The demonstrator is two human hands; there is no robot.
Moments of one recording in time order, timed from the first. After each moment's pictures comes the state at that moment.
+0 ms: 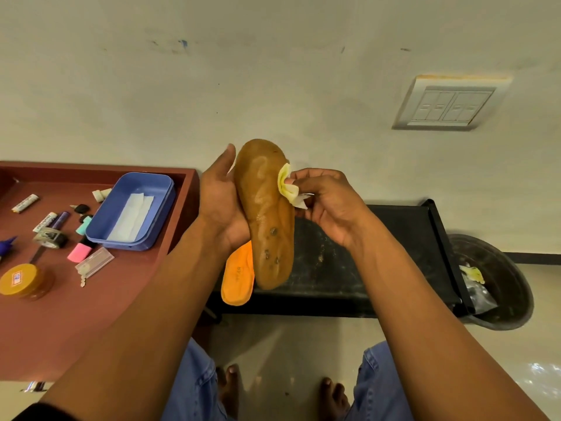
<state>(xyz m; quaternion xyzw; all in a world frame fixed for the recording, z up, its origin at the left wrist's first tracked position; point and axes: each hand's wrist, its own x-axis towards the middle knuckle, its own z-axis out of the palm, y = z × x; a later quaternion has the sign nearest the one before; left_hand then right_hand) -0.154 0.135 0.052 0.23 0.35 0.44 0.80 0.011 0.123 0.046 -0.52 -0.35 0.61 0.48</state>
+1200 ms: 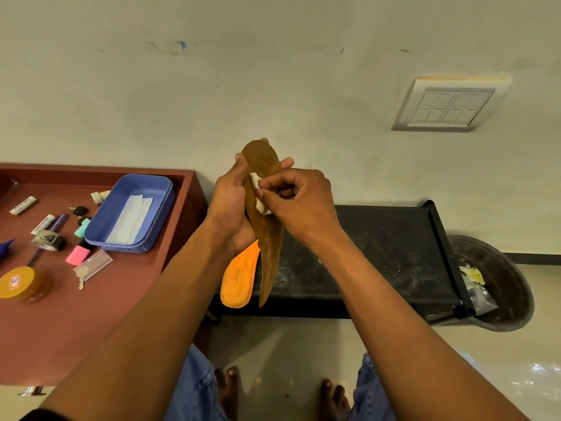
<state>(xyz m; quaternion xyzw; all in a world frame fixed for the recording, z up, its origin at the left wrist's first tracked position) -0.143 0.135 0.046 0.27 0.38 0.45 0.76 -0.026 0.117 0.034 -0.59 -0.57 0.31 0.48</state>
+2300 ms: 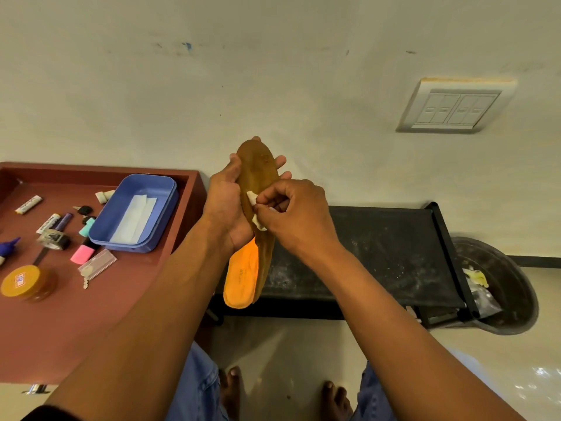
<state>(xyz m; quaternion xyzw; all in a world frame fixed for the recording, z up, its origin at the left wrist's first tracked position) -0.151 0.147 0.042 0.22 0.36 0.50 0.76 -0.039 0.103 0.038 -0.62 -0.62 0.25 0.41</state>
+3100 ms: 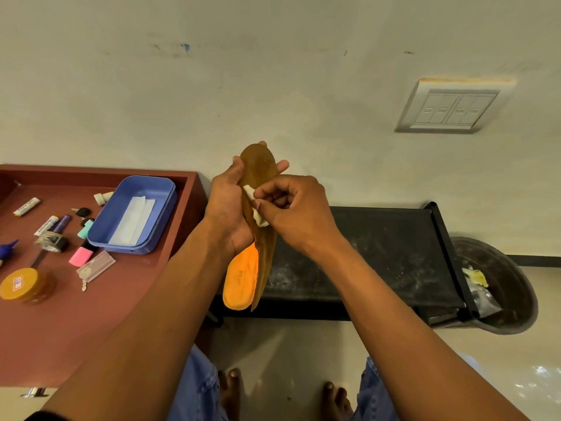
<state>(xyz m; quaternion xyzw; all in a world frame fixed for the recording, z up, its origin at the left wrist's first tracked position) -0.146 0.137 0.053 0.21 0.38 0.47 0.77 -0.034 0.109 0.039 -0.58 -0.60 0.31 0.45</state>
